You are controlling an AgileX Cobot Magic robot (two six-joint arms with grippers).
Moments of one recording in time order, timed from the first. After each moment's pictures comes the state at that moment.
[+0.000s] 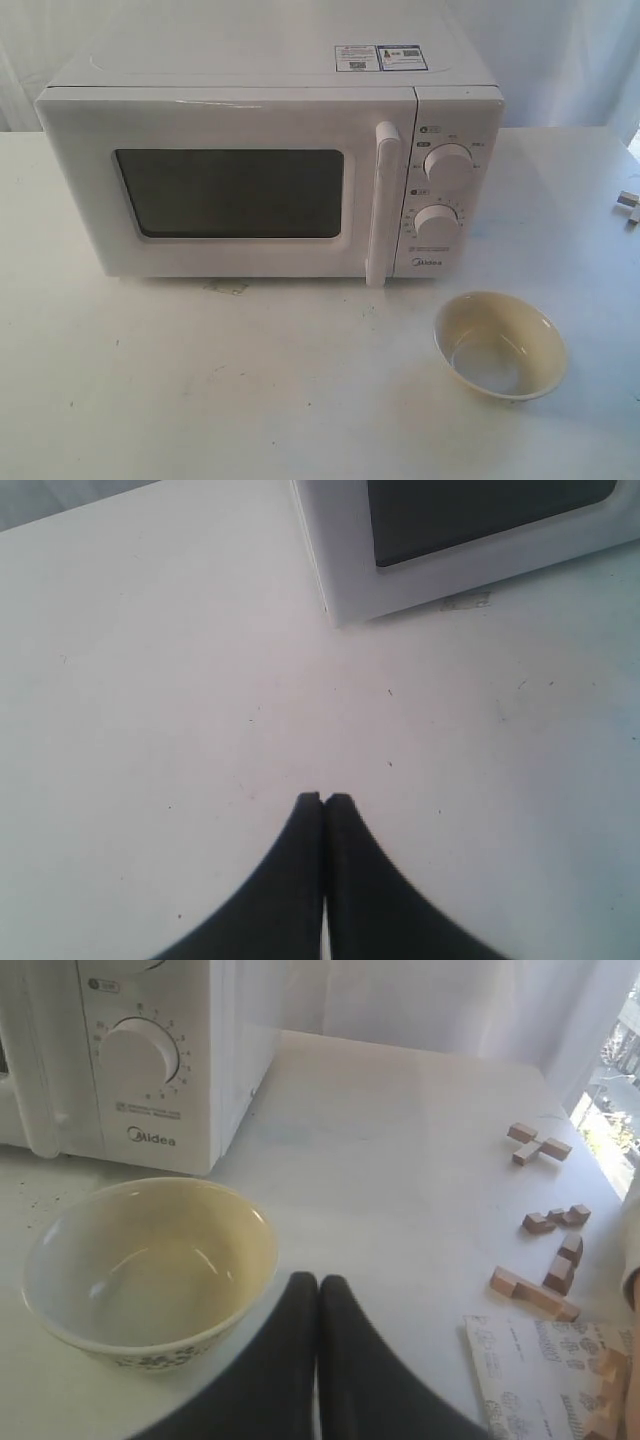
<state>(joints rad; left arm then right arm) 0.01 0.32 -0.93 -0.16 1.32 0.34 0.02 0.03 -0.01 -0.11 0.32 0.04</state>
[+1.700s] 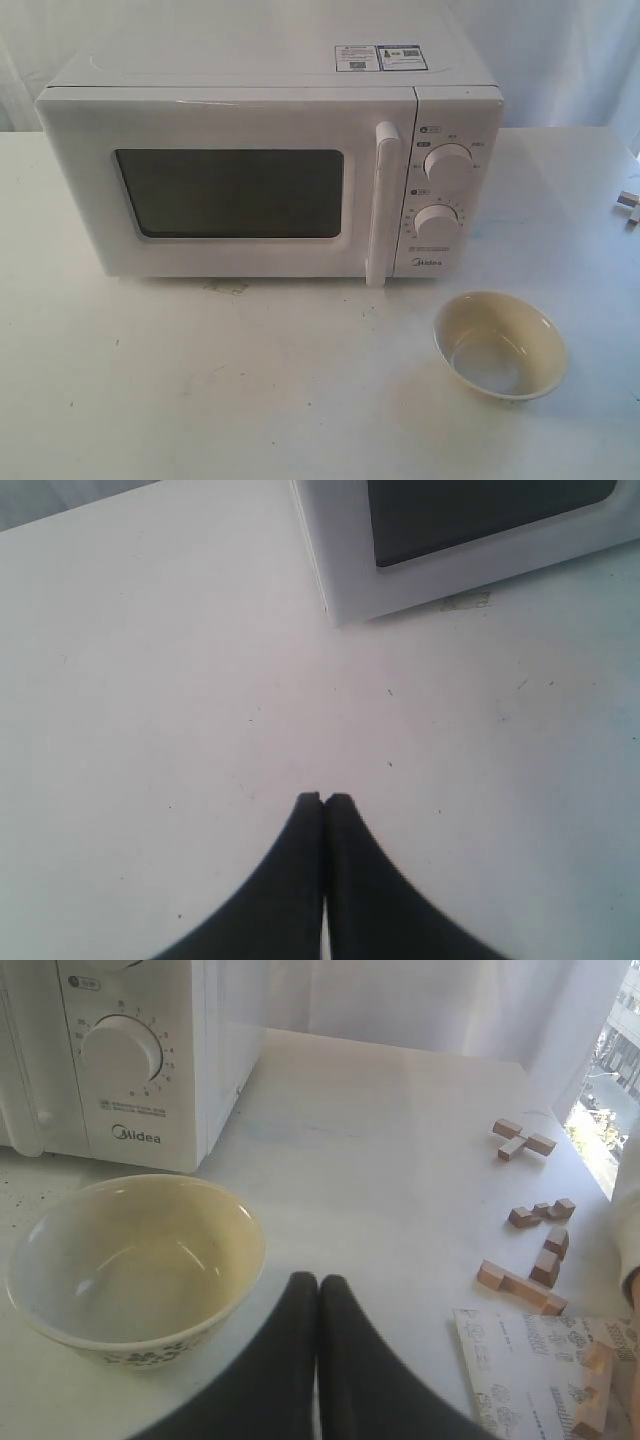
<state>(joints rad) 0.01 0.32 -0.93 -0.16 1.32 0.34 0.00 0.01 -0.01 -0.09 0.35 0.01</state>
